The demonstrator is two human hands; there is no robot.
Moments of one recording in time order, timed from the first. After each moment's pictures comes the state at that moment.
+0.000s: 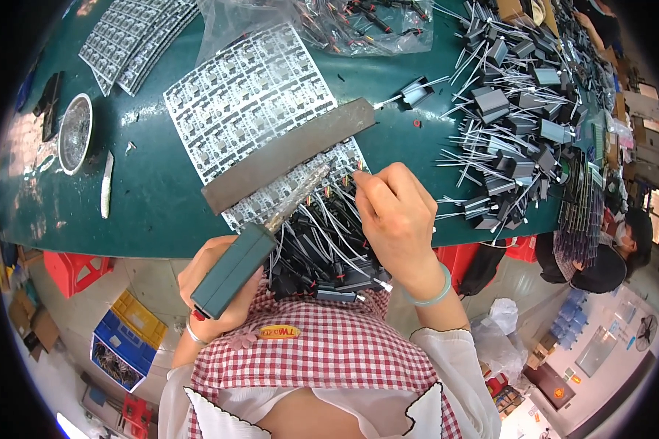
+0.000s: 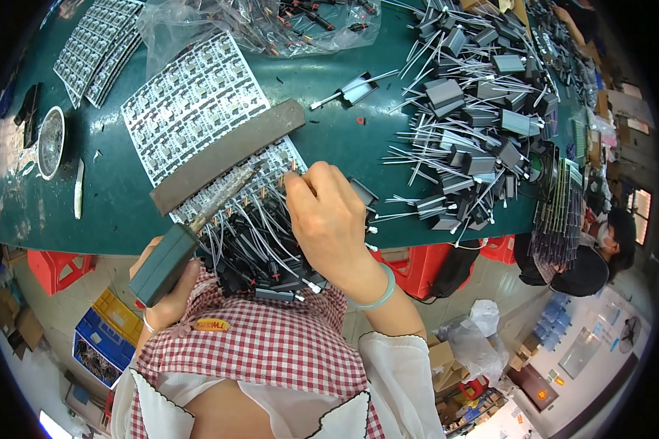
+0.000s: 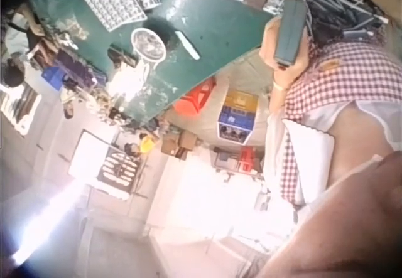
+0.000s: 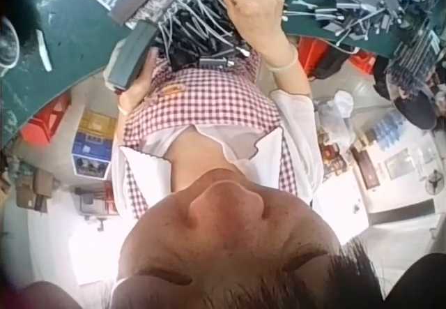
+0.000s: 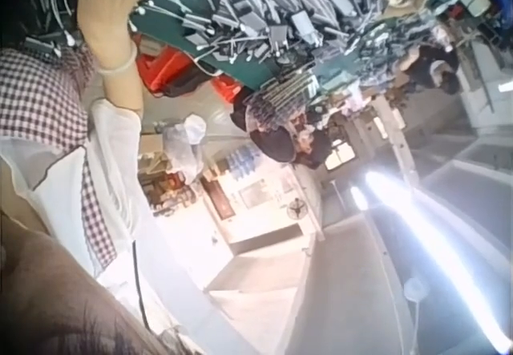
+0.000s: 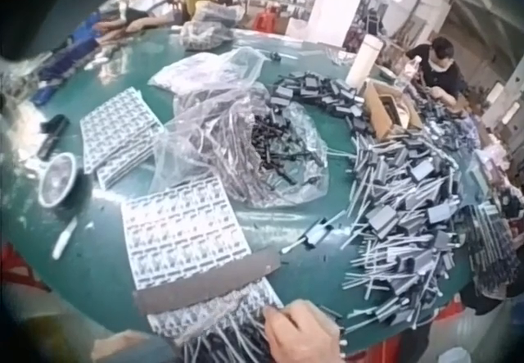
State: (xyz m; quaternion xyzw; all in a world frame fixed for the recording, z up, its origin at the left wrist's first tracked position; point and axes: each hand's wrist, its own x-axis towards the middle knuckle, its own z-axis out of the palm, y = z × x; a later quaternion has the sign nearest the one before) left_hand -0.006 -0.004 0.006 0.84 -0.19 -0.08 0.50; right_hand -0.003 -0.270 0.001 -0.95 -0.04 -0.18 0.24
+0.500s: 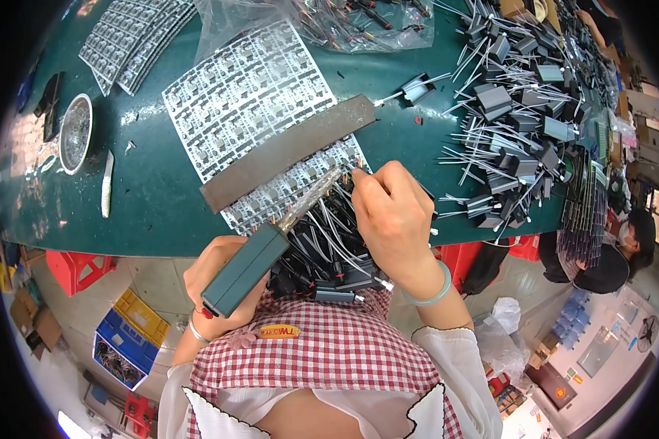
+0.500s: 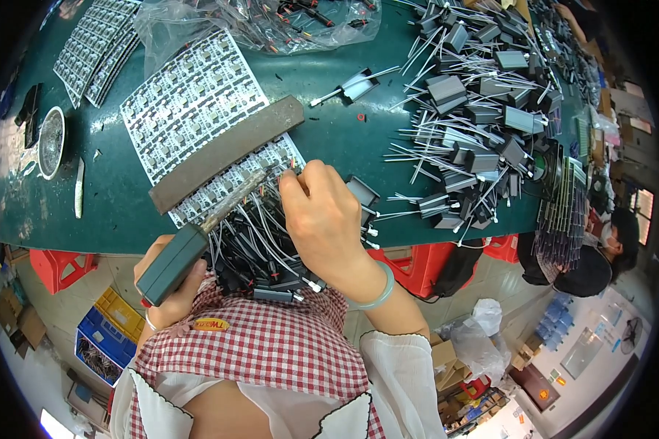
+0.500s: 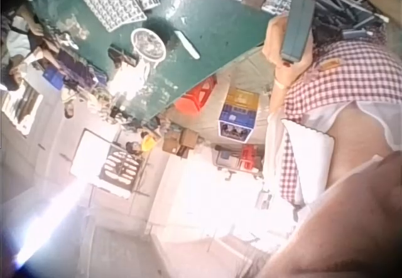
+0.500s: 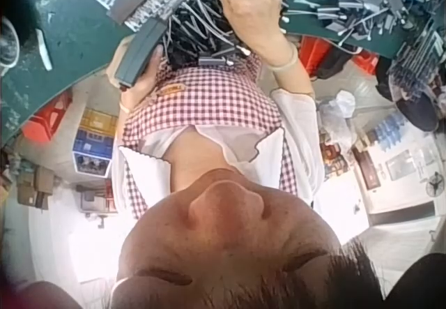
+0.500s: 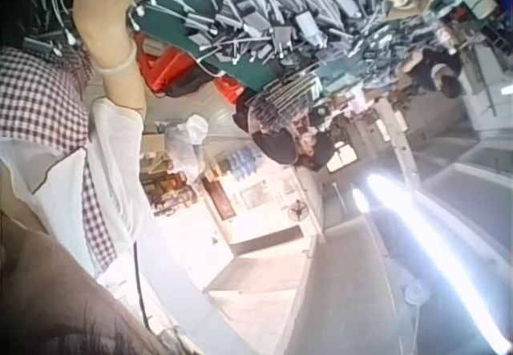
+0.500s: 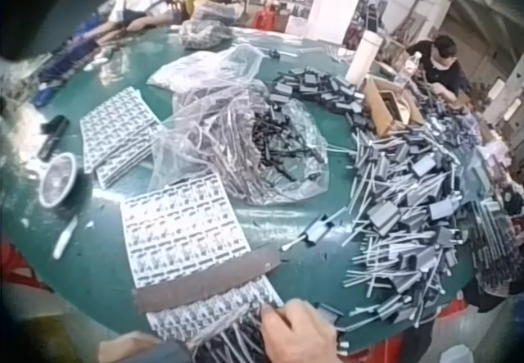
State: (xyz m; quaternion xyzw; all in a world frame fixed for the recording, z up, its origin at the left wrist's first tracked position) left_hand -0.003 -0.015 0.009 0.84 -0.23 -0.05 0.49; right_hand -0.005 -0.266 -0.001 -0.97 -0.05 -0.14 0.20
